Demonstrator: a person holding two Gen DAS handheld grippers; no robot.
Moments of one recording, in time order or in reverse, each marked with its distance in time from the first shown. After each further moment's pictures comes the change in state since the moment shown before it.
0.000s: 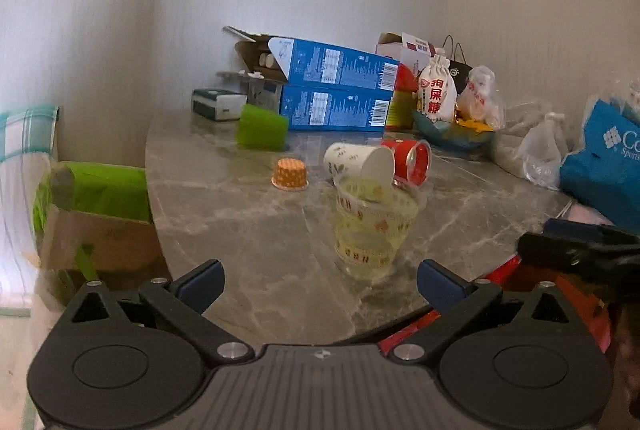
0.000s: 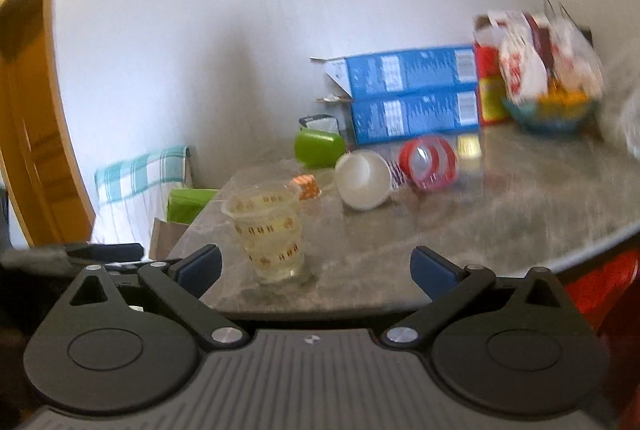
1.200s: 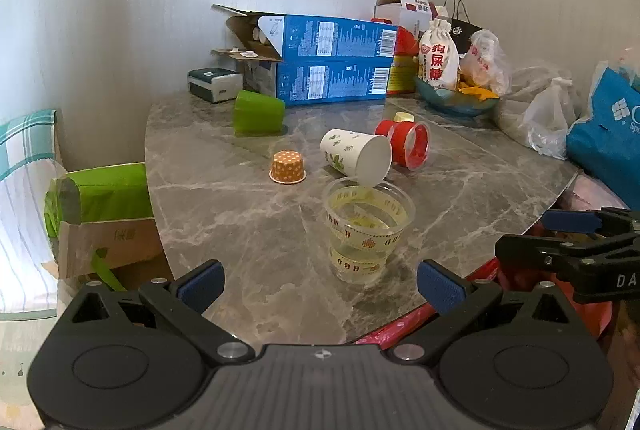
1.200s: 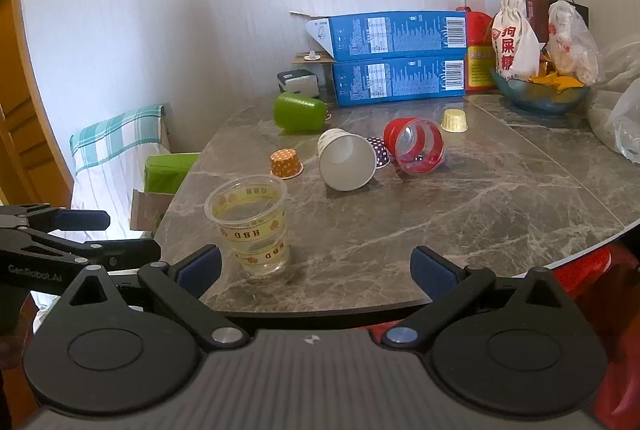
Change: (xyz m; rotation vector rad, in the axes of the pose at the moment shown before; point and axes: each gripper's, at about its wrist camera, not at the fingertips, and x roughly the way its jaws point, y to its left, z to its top) left arm -0.001 -0.018 0.045 0.031 0.145 0.028; right arm 0.009 -0.008 0.036 0.058 0.187 -0.058
